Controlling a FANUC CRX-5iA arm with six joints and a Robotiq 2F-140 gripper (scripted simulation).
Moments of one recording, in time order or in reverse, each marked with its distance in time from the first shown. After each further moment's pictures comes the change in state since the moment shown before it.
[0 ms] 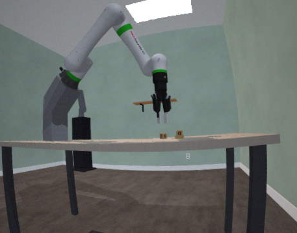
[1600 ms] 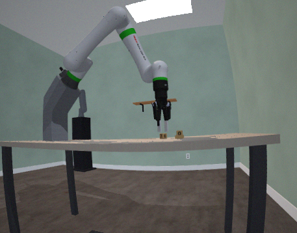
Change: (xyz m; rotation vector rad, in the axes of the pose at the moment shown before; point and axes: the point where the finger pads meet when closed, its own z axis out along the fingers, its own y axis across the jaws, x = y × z) arm 0.000 0.000 0.049 0.000 0.000 0.000
